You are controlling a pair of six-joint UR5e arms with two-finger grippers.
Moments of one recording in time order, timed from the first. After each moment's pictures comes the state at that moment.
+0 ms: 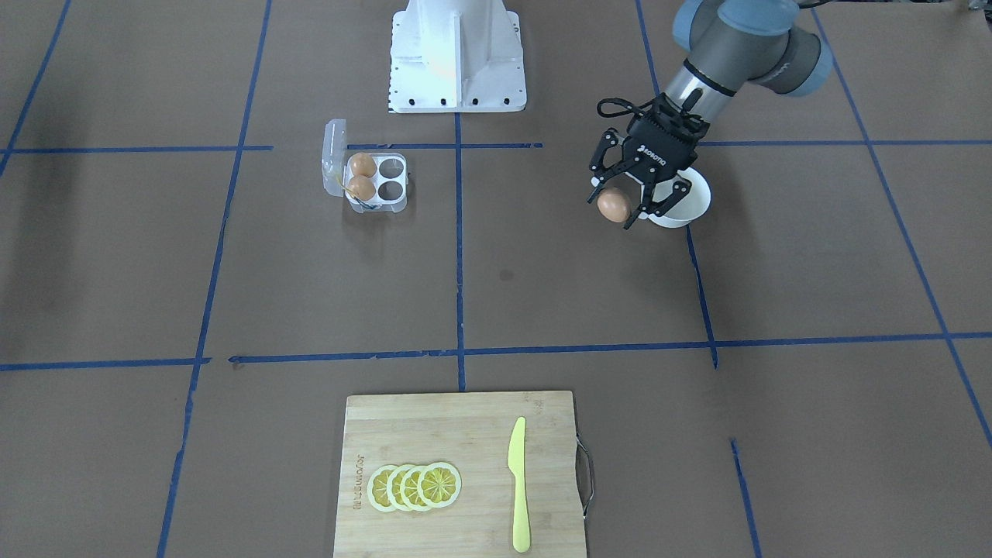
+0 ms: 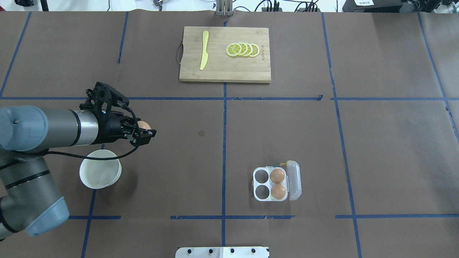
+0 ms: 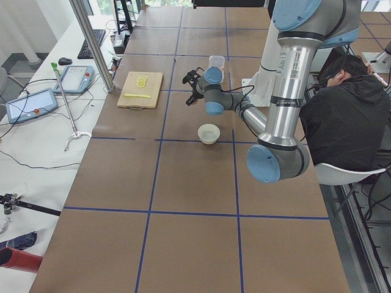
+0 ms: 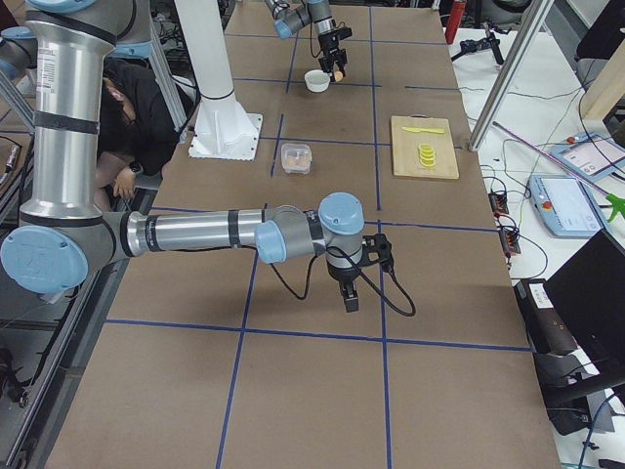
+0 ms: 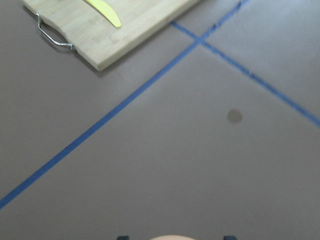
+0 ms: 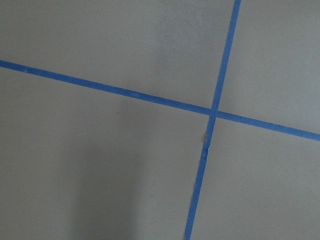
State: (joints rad) left arm -0.57 -1.82 -1.88 -2.32 -1.77 -0.83; right arm 1.45 -1.70 1.79 -1.40 2.29 0.04
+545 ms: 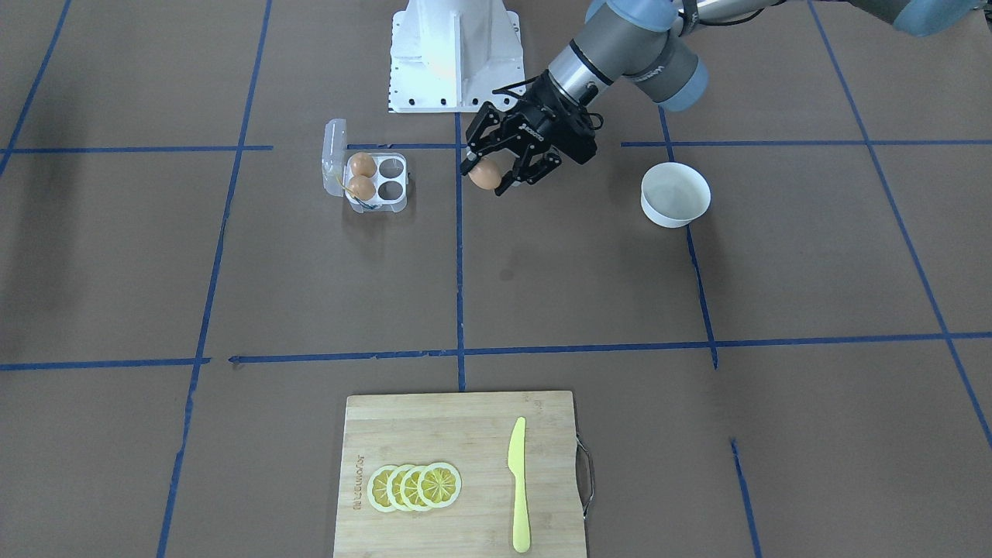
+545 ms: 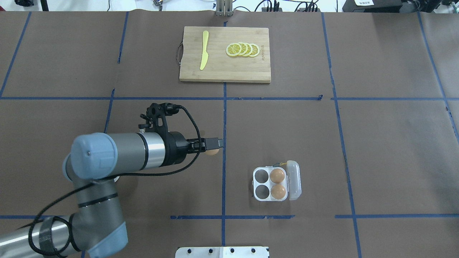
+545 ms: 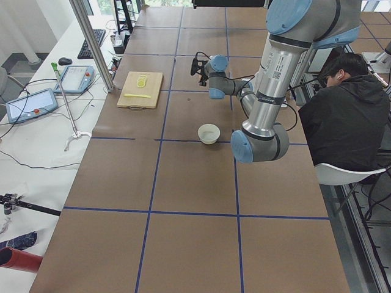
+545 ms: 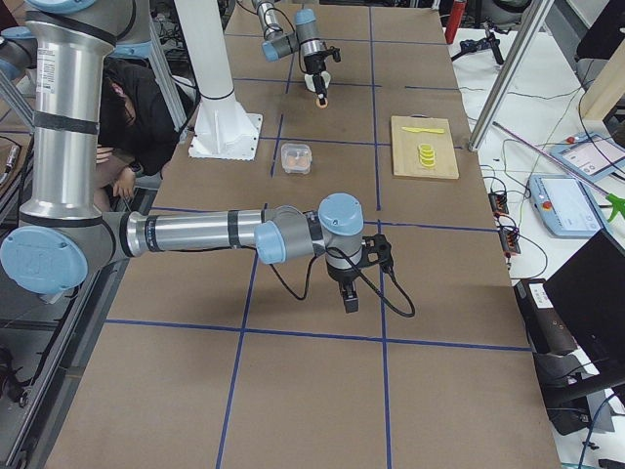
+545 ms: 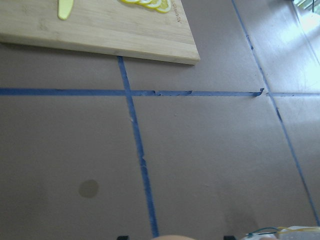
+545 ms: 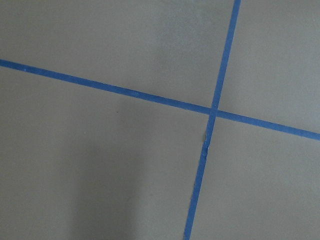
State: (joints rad) left arm -0.35 -2.03 -1.74 -2.54 -1.60 -1.49; right arm 1.45 -1.70 1.79 -1.40 2.29 0.04
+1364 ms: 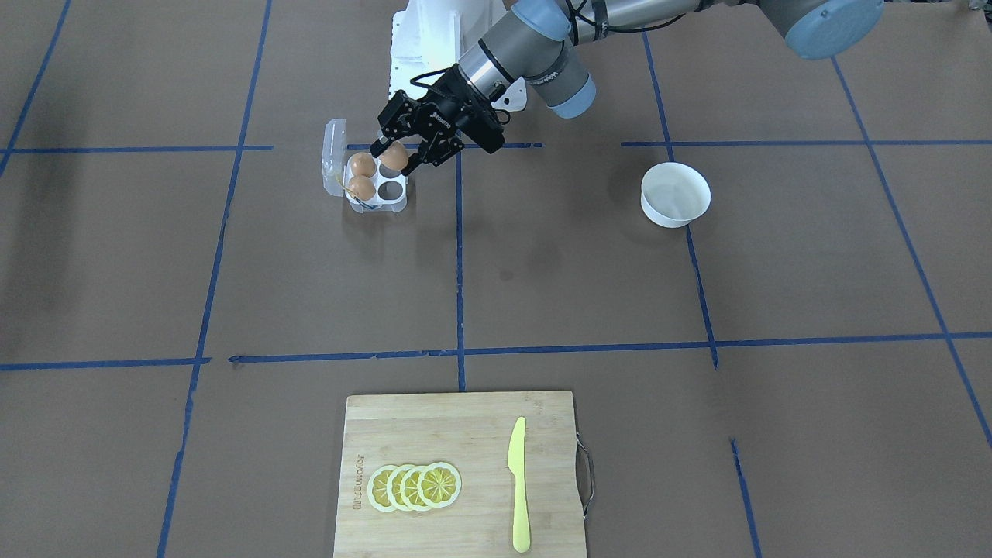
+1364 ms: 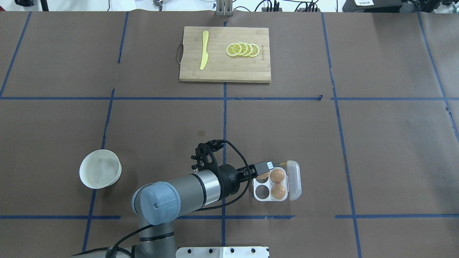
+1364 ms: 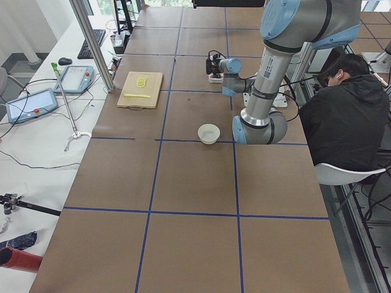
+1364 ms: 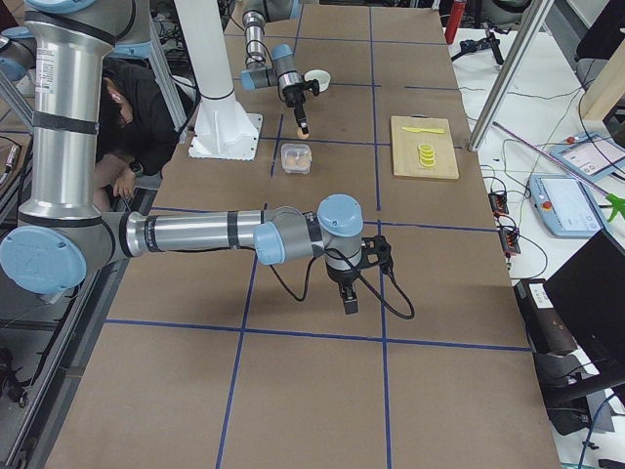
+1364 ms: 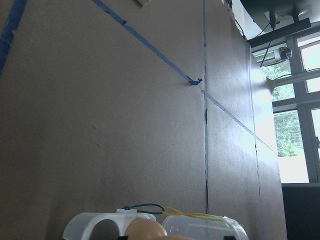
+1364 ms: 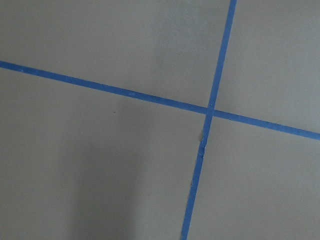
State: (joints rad) left arm -0.20 -2.23 -1.48 -2.71 -1.40 -1.65; right arm 1.46 -1.71 1.79 -1.40 2.29 0.04
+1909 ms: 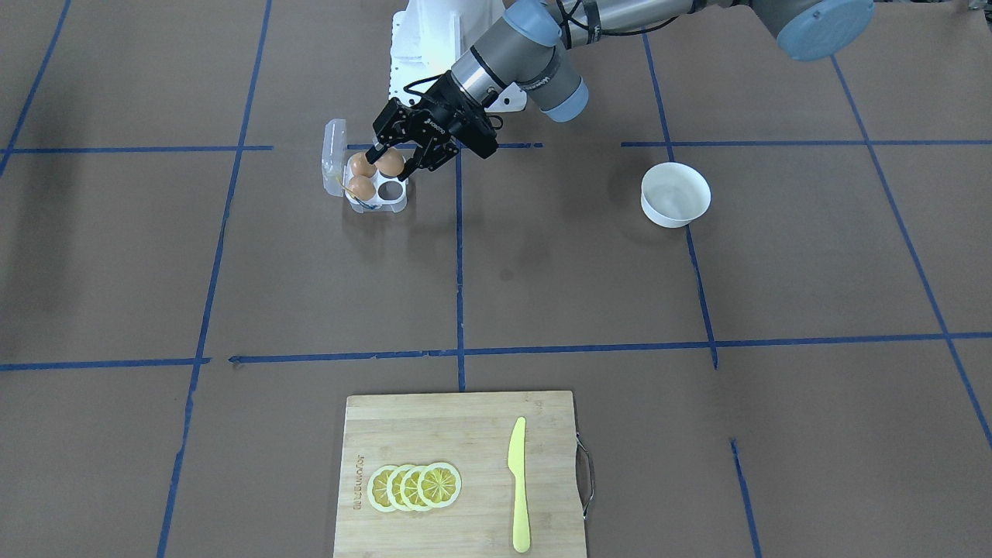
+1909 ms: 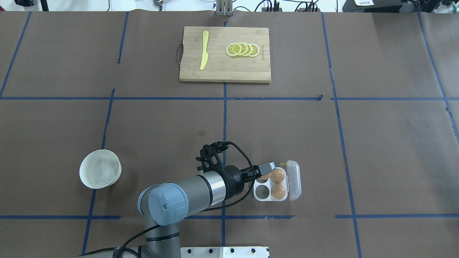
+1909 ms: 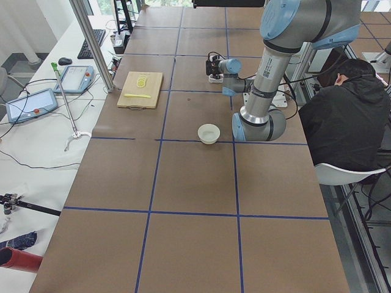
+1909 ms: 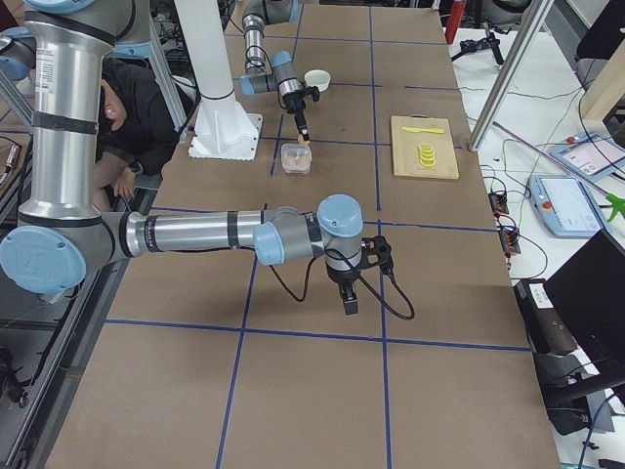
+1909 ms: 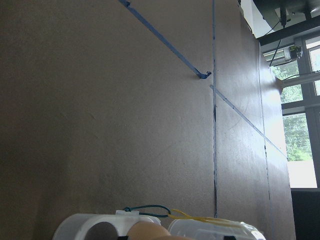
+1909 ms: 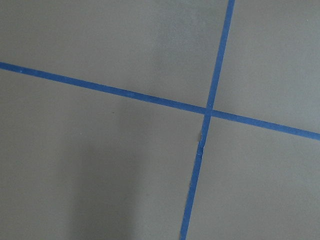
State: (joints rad) left arm -0.19 -2.26 -1.43 -2.72 -1.37 -1.65; right arm 1.46 -1.71 1.79 -1.40 2.29 0.04
